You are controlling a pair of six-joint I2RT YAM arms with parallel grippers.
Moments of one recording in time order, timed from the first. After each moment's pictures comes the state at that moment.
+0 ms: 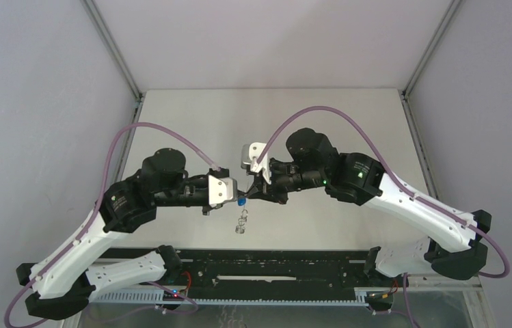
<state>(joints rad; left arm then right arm) -0.92 0.86 1.25 -0.80 0.44 0.50 1.10 1.30 1.53 -0.69 -0.38 -0.25</state>
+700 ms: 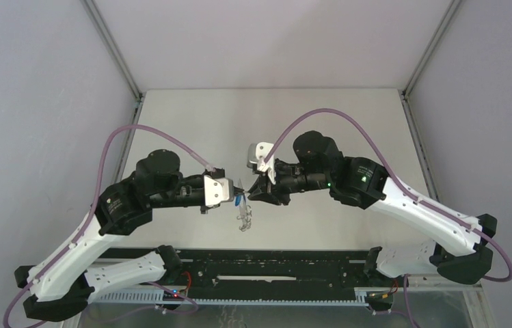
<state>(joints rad) -0.92 0.84 1.25 -0.78 0.40 0.52 1.09 1.27 1.47 -0.63 -0.37 -0.21</state>
